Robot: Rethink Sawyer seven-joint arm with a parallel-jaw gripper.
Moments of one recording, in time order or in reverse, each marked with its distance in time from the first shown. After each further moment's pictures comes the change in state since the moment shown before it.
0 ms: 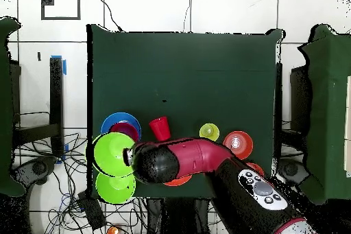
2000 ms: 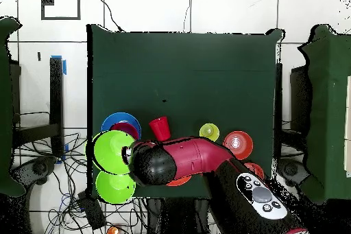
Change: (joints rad) arm 0.016 -0.068 0.004 0.001 0.000 0.000 0.000
